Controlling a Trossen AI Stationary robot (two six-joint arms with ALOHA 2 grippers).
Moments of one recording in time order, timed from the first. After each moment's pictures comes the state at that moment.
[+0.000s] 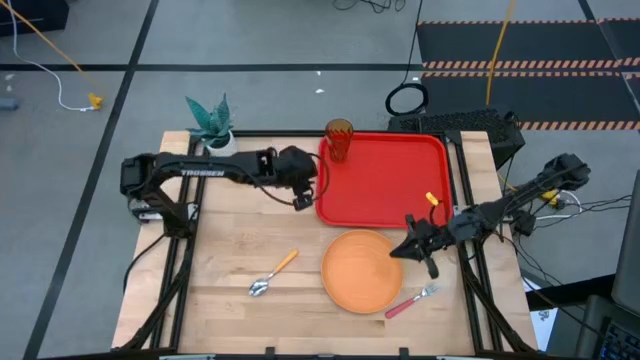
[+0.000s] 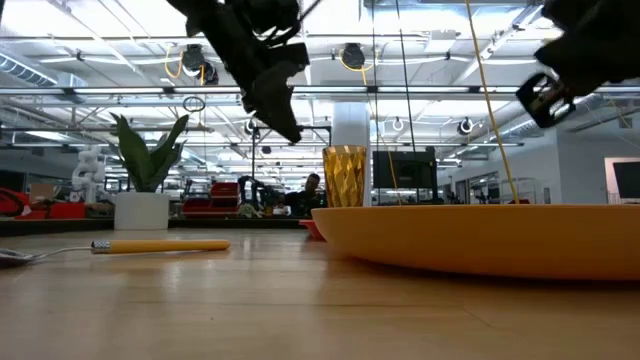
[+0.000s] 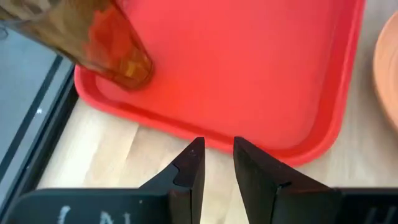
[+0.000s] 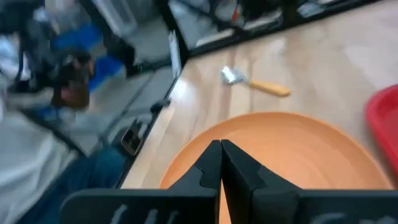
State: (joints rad) left arm 0.20 1.60 1.20 -0.48 -0.17 0.02; right arm 0.48 0.76 0.22 0.27 0.14 0.45
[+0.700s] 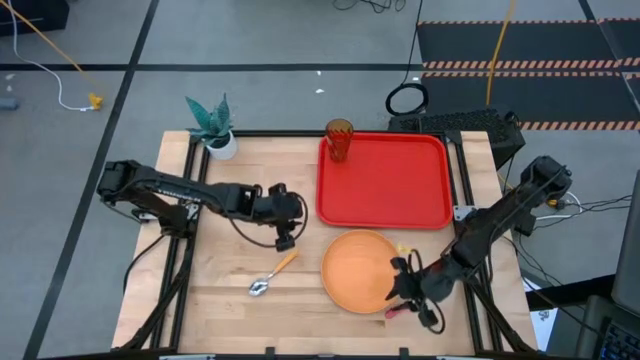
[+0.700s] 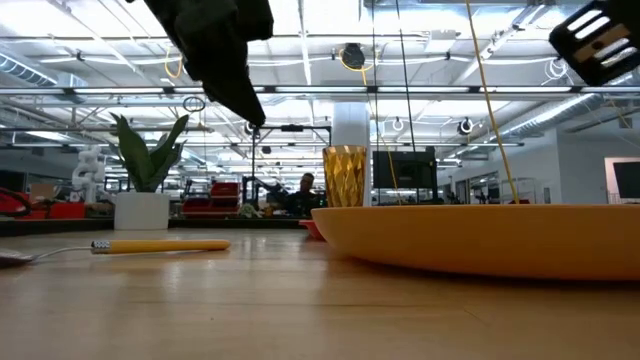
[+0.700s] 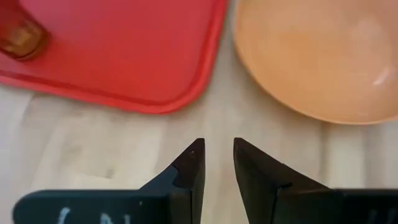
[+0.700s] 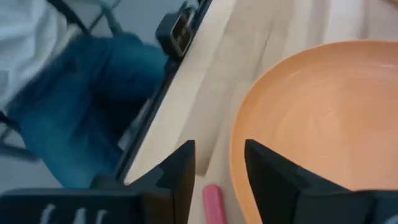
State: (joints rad) left arm -0.10 1.46 1.04 -0.48 -0.17 -0.21; right arm 0.74 1.27 0.67 -0.09 0.10 0.44
